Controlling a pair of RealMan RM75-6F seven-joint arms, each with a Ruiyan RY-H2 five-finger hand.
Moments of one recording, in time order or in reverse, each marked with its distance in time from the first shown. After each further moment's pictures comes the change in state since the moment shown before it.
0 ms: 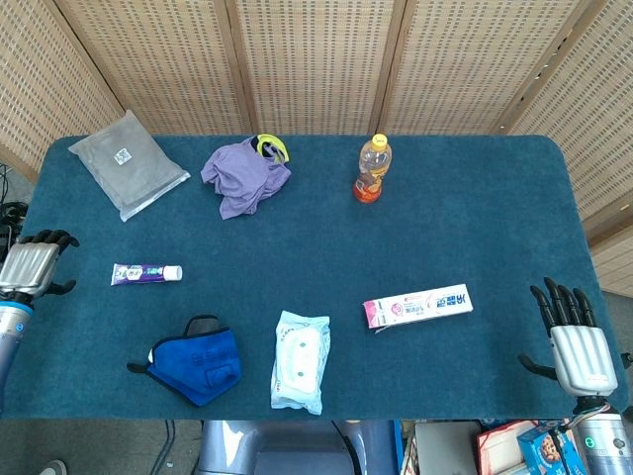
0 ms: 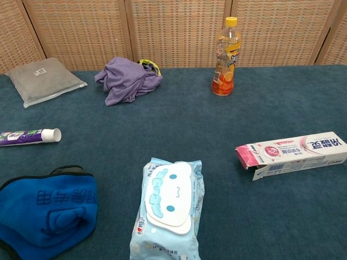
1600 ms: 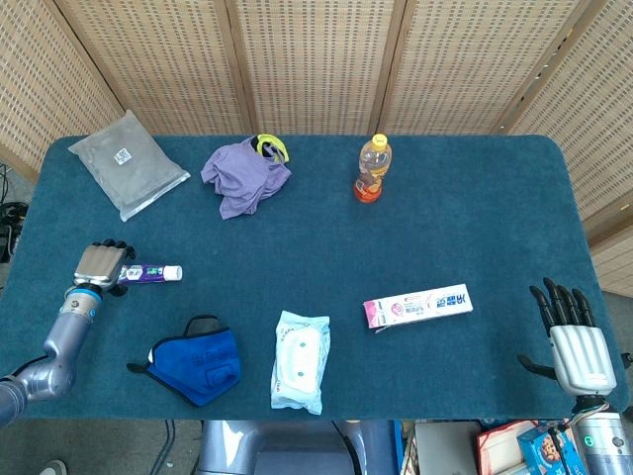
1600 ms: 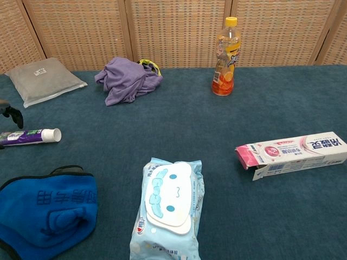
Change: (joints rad) left arm -0.192 -0.211 0.052 0.093 -0.284 -0.163 0.321; right arm 0.004 -0.009 -0.001 0.015 0.005 -0.008 0.013
